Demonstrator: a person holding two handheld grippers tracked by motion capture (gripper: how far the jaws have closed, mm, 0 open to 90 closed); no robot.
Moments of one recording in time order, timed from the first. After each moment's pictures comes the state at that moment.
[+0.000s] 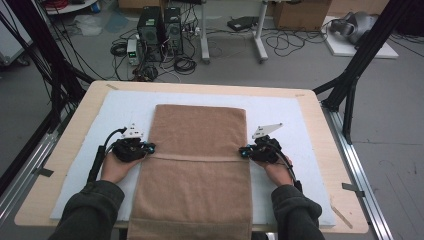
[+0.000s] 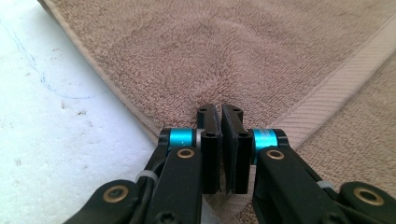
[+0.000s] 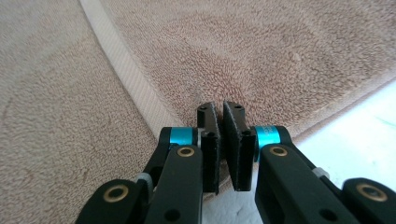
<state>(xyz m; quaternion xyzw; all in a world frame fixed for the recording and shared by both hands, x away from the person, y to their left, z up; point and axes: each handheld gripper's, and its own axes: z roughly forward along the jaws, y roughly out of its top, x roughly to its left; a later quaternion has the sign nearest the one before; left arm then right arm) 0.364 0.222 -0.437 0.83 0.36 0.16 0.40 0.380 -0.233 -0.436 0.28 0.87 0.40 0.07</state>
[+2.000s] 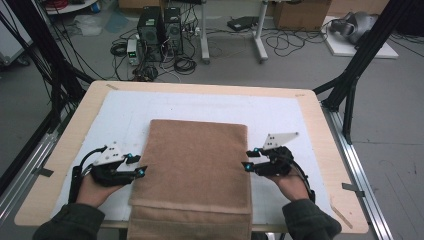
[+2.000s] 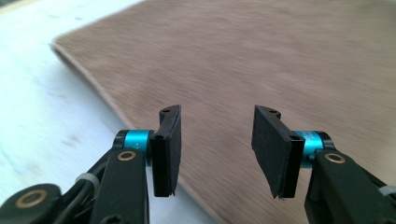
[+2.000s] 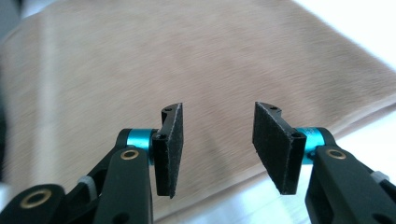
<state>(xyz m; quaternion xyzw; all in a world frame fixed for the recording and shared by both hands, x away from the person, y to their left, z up) 0.294 0.237 -0.410 0.83 0.30 0.18 0.43 0.330 -0.242 -0.395 0.23 0.87 0.43 0.08</state>
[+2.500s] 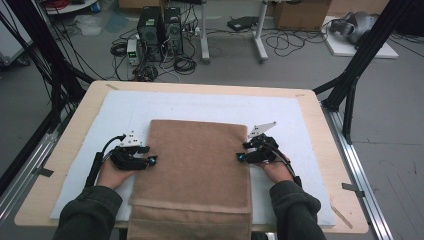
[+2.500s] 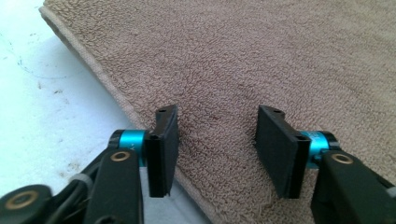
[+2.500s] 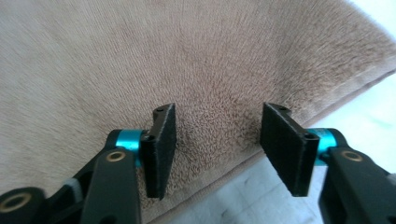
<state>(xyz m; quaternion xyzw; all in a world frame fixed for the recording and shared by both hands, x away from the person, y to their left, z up) 0.344 0.222 -0.445 0.84 0.34 0.16 0.39 0.386 -0.223 -0.438 0.28 0.89 0.35 0.09</state>
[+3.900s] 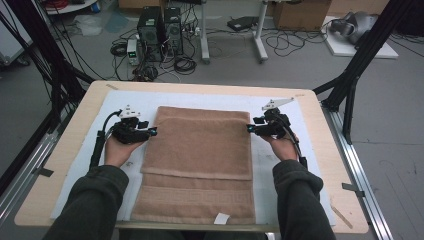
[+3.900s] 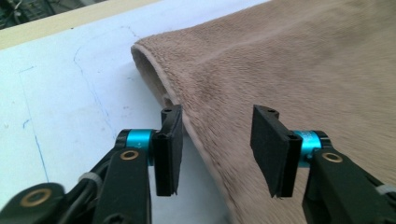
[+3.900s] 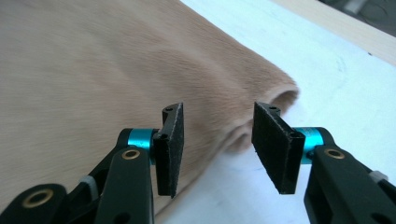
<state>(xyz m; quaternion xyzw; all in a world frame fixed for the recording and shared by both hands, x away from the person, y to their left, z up) 0.391 0.224 -0.407 0.78 0.40 0.20 0.43 0.428 -0.253 -0.387 0.34 0.84 0.39 0.14</state>
